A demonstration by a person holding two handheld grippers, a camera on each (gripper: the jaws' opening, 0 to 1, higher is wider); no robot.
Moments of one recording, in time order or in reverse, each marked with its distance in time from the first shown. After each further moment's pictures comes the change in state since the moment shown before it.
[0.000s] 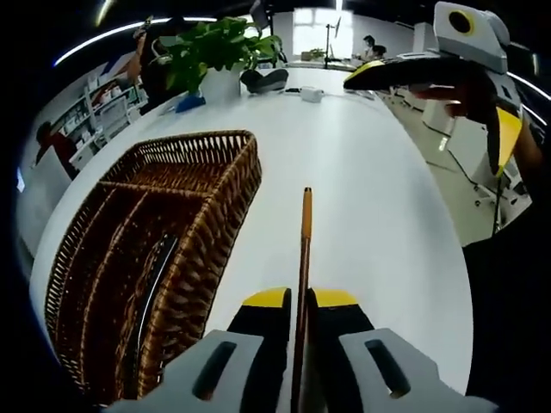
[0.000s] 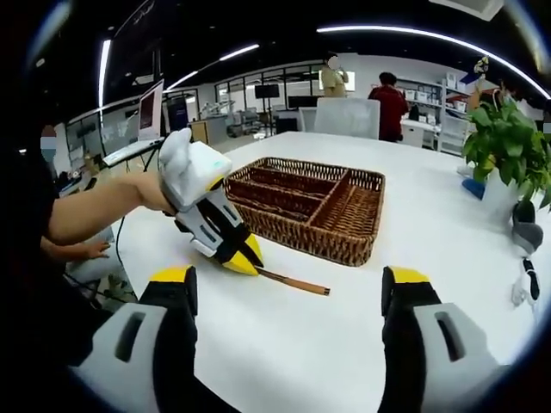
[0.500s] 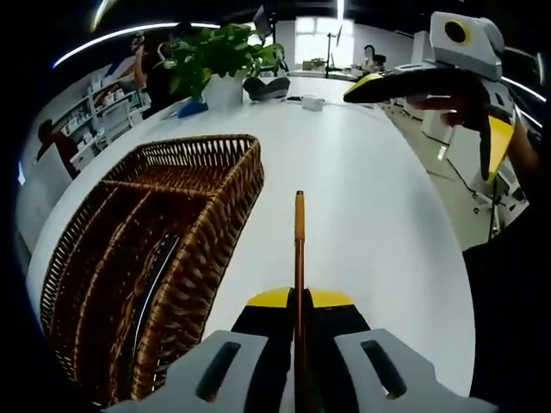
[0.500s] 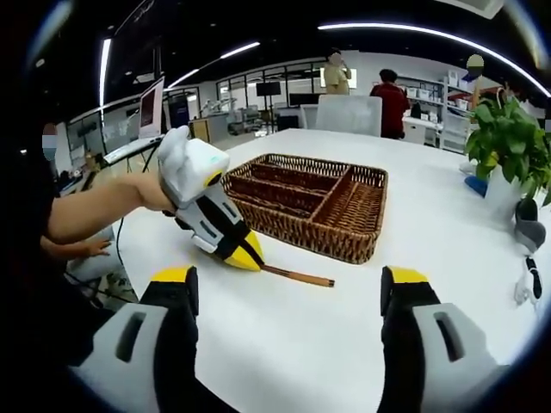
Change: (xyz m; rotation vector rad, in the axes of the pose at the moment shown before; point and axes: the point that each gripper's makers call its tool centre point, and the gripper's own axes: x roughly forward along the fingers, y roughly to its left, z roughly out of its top) left arm -0.001 0.001 0.000 -0.012 -0.052 -0.012; right arm 0.004 0.000 -0.004 0.004 0.007 0.007
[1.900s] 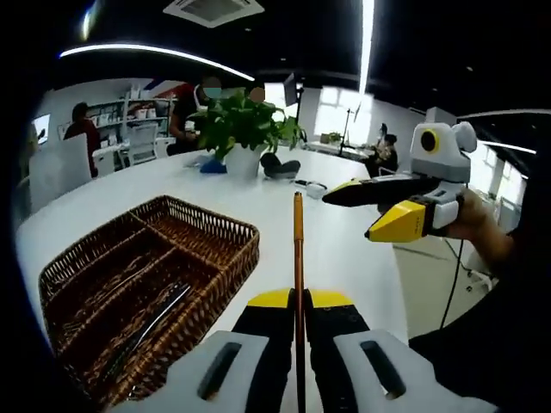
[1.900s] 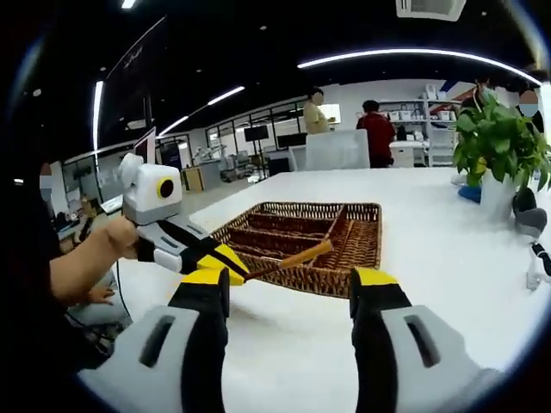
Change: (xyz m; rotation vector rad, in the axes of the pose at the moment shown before) left arm -0.075 -0.023 0.075 -0.202 -0.431 0.030; right arm -0.004 0.001 0.044 0.117 -0.245 -0.023
